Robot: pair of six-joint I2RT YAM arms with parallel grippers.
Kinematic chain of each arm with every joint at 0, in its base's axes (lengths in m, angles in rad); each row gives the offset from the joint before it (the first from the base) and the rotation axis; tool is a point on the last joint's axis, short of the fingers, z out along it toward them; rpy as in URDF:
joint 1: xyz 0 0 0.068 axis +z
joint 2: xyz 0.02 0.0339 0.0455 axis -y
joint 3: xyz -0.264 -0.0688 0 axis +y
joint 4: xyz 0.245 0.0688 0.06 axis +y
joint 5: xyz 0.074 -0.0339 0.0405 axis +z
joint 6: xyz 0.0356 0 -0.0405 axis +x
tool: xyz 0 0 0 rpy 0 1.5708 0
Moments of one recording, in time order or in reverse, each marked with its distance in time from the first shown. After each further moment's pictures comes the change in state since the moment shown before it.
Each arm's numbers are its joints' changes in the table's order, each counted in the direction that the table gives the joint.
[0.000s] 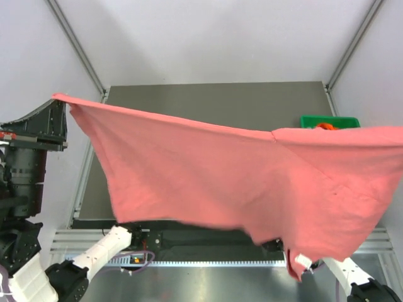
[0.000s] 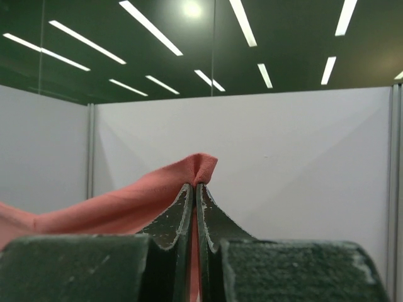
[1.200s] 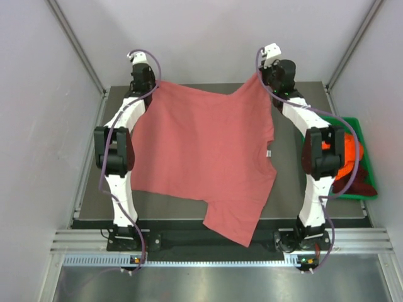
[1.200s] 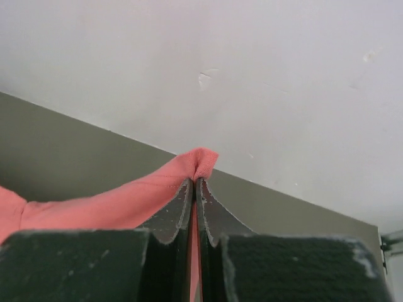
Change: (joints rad) left arm 0.304 -1.305 0.117 -0.625 -0.021 0.187; right arm -0.087 -1.415 0.268 -0.674 -0.053 -0.326
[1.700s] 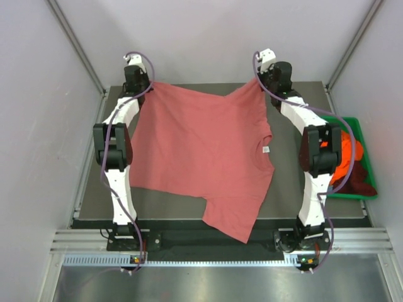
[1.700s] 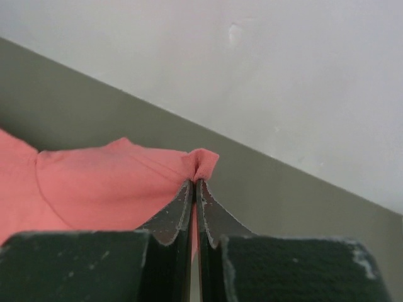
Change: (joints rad) left arm 0.080 -0.150 -0.111 -0.039 -0.210 0.056; right arm 0.000 -0.092 -0.090 0.121 0.034 -0.042
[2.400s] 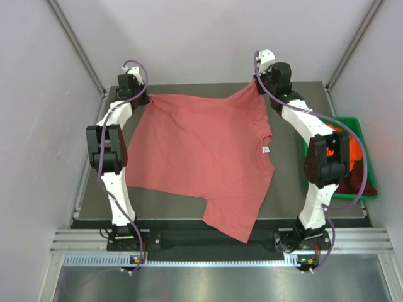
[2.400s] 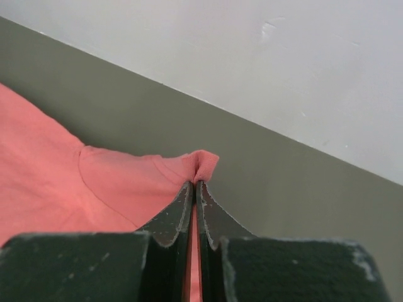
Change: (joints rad) left arm 0.062 0.063 0.117 0.169 -0.227 0.019; right arm 0.060 0.171 0.117 0.107 -0.002 0.082
